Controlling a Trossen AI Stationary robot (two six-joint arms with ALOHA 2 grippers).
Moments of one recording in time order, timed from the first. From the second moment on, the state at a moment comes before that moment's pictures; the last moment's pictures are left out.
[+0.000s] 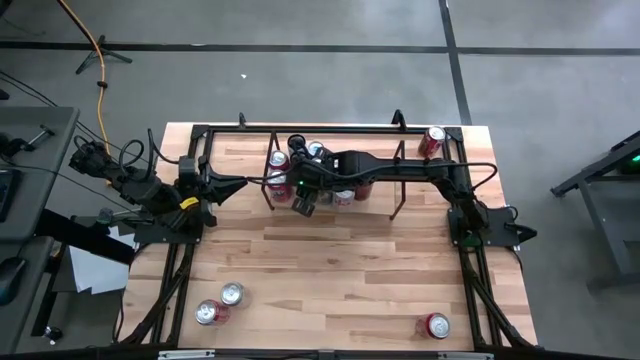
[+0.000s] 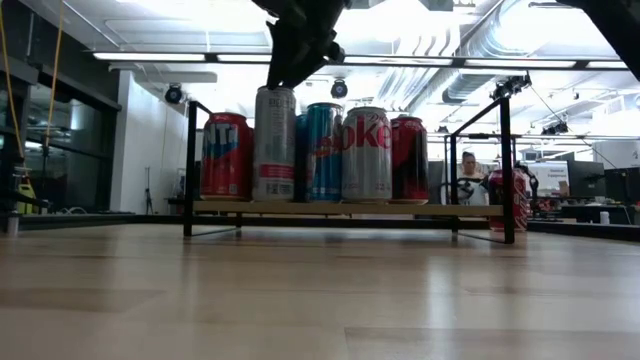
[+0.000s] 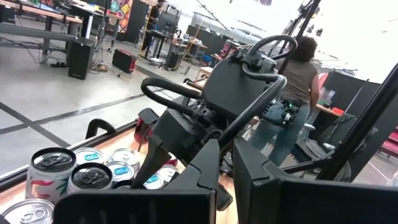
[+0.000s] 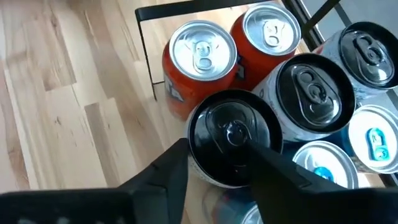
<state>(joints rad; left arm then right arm) -0.52 0.63 0.77 -0.09 -0.85 -0.35 -0.01 2.12 2.15 -1.02 0.30 0.23</state>
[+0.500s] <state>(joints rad) -0.52 0.63 0.77 -0.10 -0.85 -0.35 -0.03 2.05 2.15 -0.97 0.19 0.23</state>
